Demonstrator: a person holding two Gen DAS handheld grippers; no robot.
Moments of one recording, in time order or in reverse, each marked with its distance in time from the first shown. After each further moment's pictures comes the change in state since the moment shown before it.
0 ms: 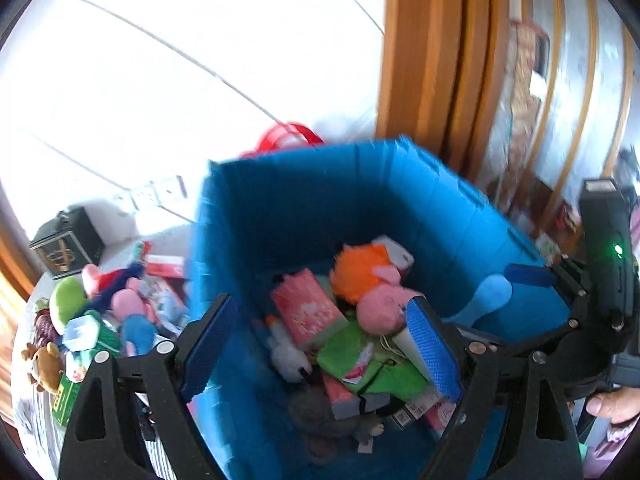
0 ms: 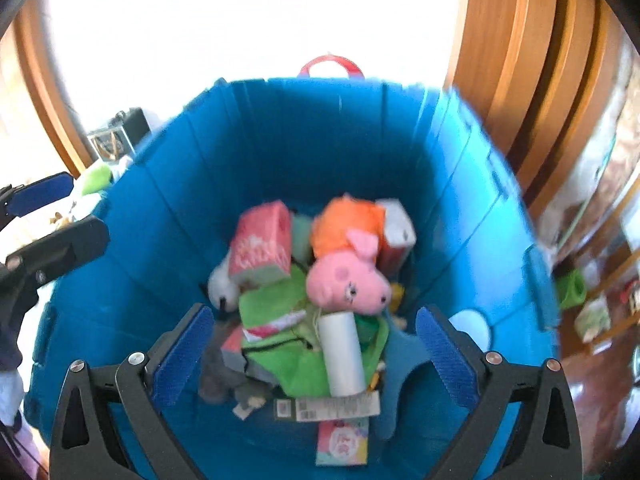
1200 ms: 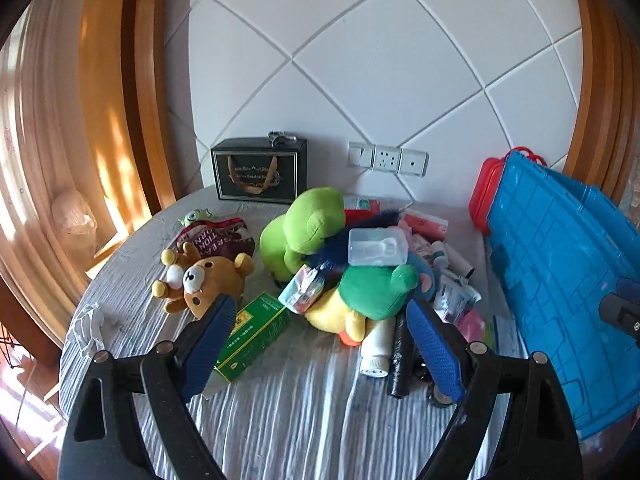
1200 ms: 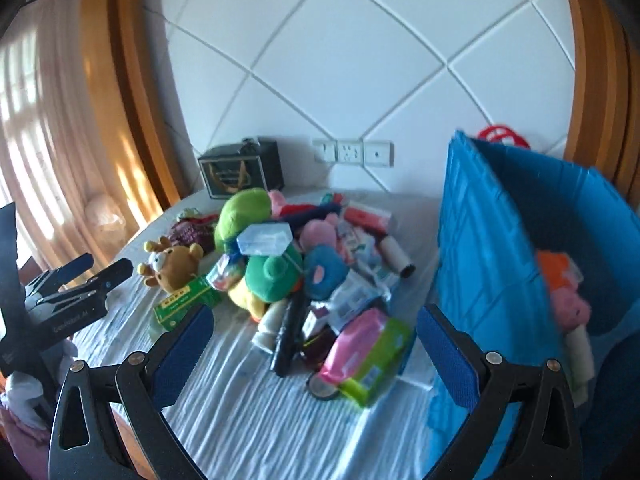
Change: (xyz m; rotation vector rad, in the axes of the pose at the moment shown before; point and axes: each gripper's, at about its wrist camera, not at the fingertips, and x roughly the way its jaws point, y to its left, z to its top) left arm -0.088 0.410 -0.197 -0.280 -0.040 0.317; right arm 0.010 0.364 -0.020 -0.021 -0.199 0.159
